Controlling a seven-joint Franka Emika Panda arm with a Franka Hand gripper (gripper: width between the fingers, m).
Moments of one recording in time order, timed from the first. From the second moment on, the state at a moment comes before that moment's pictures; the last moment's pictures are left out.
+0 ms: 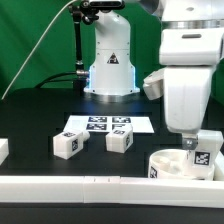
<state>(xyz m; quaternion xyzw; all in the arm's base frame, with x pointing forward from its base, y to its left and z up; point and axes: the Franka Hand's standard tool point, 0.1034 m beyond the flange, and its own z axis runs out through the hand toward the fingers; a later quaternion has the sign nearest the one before) 0.638 0.075 0.076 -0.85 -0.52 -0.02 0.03</state>
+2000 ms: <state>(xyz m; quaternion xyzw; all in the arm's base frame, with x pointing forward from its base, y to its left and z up) 0.636 0.062 0.078 -0.95 0.31 -0.06 0.06</state>
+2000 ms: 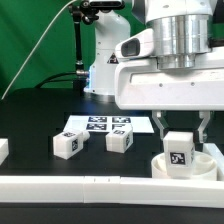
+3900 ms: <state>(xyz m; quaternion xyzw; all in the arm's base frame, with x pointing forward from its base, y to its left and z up) 0.611 0.004 0.107 -0.97 0.23 -0.06 0.07</state>
